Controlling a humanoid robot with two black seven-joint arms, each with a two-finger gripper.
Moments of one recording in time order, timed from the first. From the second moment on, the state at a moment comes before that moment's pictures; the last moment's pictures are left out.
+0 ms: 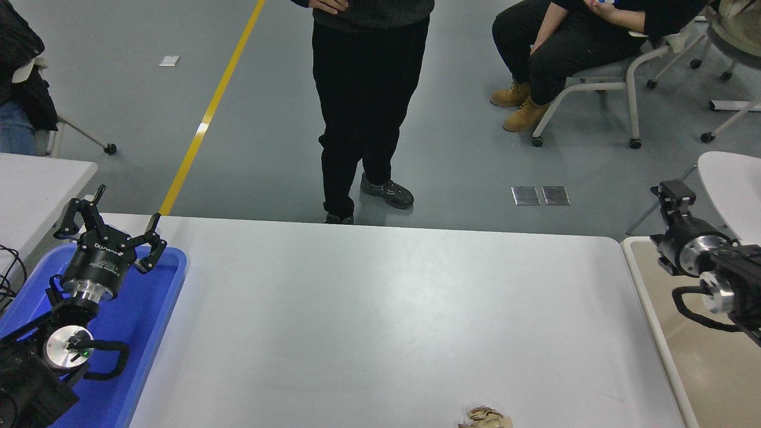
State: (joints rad) left arm -0.55 0.46 -0.60 -0.39 -0.23 -0.70 -0.59; right arm 0.77 -0.57 0.40 0.80 -0.22 -0.28 0.10
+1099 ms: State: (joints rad) left arm -0.55 0.46 -0.60 -0.39 -0.23 -0.70 -0.59; right arm 0.65 -0.14 0.84 0.76 -0.17 -0.26 0.10
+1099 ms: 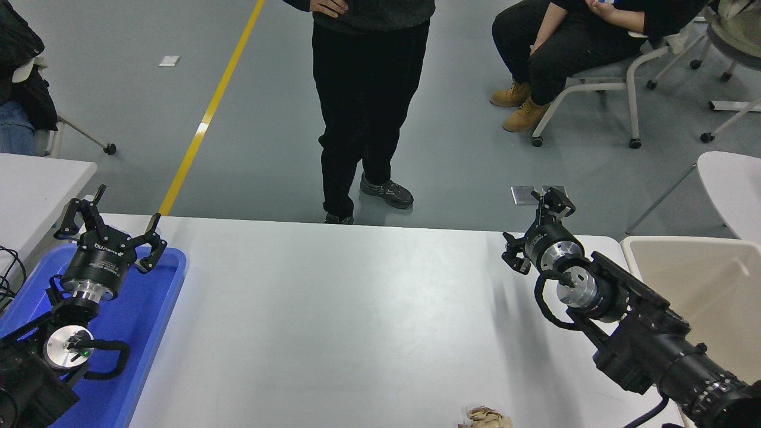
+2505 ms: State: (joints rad) left arm -0.55 0.46 -0.60 -0.39 -0.23 -0.70 -0.59; right arm 0.72 -0.99 0.20 1.51 -0.94 -0.06 0.19
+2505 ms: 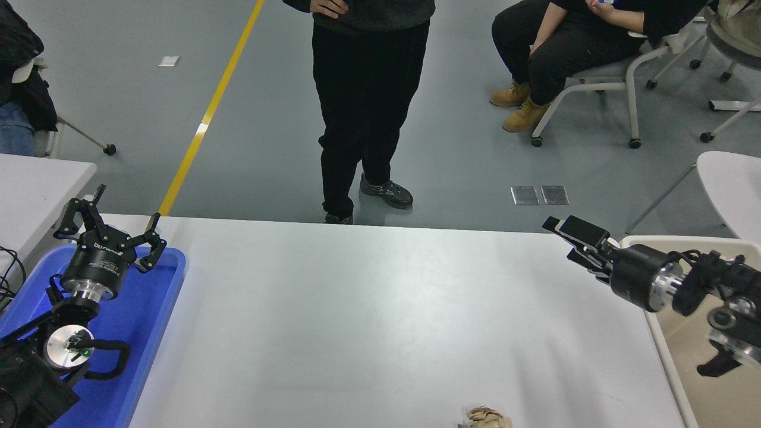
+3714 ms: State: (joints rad) left arm -0.55 0.46 -0.60 -0.39 -0.23 -0.70 -0.59; right arm 0.71 -0.74 -0.18 1.51 -1.45 -0.06 0.21
